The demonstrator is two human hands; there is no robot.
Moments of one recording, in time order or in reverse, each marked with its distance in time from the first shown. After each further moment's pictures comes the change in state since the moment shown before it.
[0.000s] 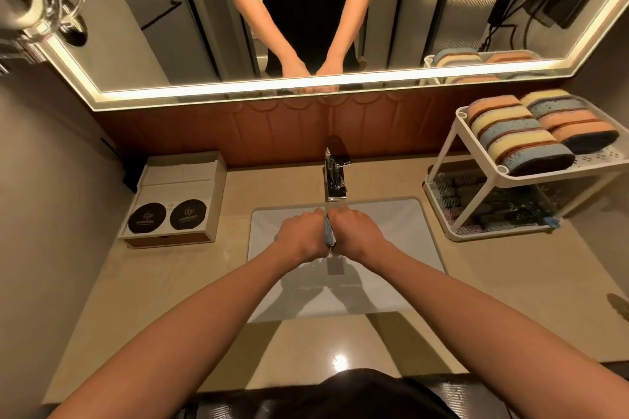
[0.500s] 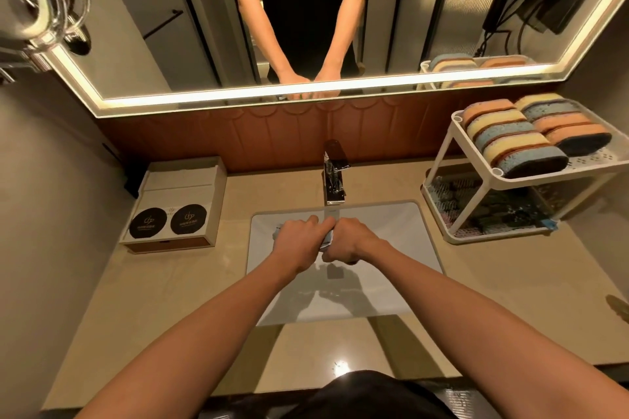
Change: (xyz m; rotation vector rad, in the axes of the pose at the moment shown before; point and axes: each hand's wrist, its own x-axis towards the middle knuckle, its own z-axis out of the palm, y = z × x) left_hand 0.000 -0.010 0.028 0.274 0.275 0.184; right_hand 0.000 -0.005 -0.003 0.307 -0.255 0.209
